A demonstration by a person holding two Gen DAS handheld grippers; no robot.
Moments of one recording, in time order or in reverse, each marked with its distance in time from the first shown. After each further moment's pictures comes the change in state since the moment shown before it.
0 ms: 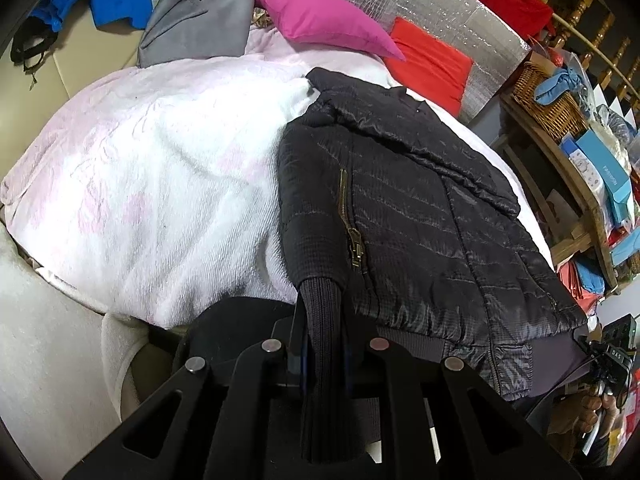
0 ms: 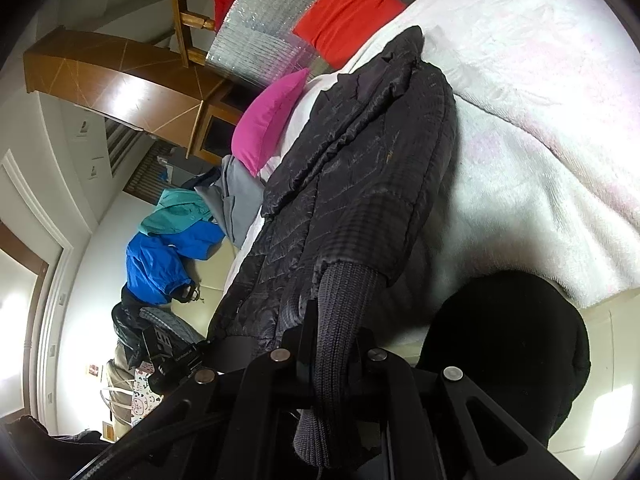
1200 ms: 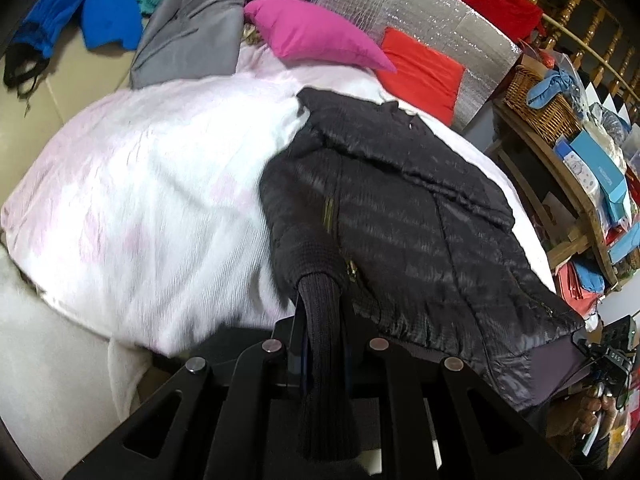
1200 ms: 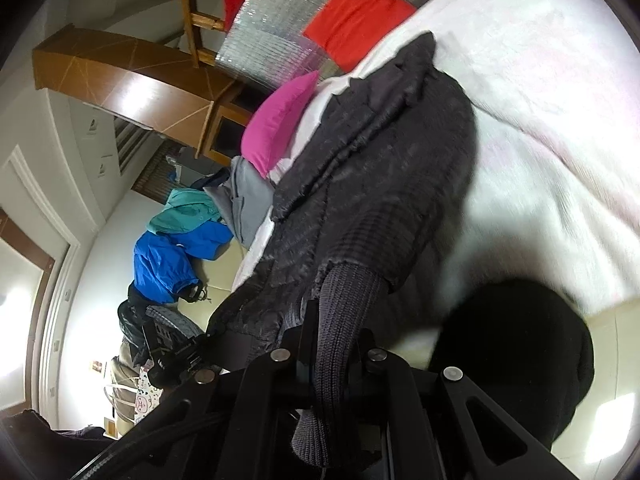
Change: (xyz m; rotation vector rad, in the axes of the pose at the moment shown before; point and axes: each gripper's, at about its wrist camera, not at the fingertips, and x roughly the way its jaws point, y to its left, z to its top) left arm -0.005 -0.012 0.028 0.031 -0.045 0.004; right arm -0.002 0.005 0.017 -0.037 -0.021 0.043
